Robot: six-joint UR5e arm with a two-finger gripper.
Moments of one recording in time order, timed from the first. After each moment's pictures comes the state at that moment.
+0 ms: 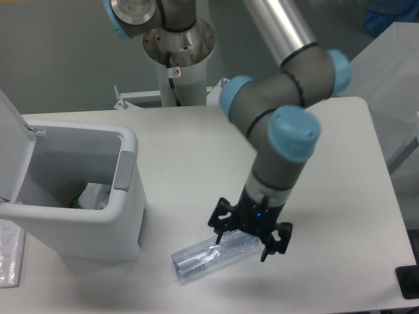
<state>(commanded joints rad) 2.41 -2.13 -1.34 -1.05 1.32 0.92</state>
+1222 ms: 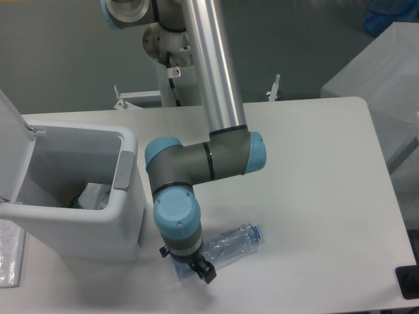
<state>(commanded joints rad) 2.22 -2.31 -1.35 -1.04 1.61 1.03</state>
